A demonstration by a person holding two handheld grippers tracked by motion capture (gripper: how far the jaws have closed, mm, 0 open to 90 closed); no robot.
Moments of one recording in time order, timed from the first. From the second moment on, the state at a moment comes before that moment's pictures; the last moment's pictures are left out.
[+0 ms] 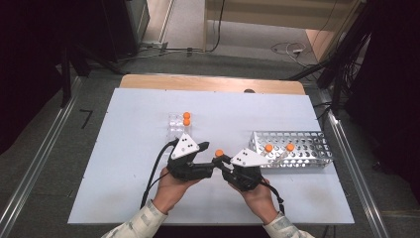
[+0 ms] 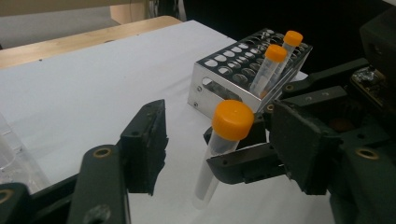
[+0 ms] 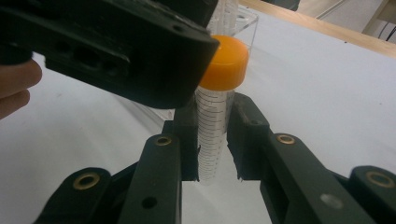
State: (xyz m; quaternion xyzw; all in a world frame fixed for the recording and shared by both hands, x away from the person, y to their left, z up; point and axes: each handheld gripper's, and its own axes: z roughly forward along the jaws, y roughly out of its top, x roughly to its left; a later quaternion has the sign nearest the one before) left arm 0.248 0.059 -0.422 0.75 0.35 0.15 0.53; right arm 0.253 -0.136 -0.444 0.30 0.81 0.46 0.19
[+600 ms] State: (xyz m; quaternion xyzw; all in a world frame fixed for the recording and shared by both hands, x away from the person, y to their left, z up) left arm 0.249 0.057 -0.426 0.76 0.35 0.16 0.52; right arm 0.251 -0.125 -0.444 0.29 0.82 0.46 0.18
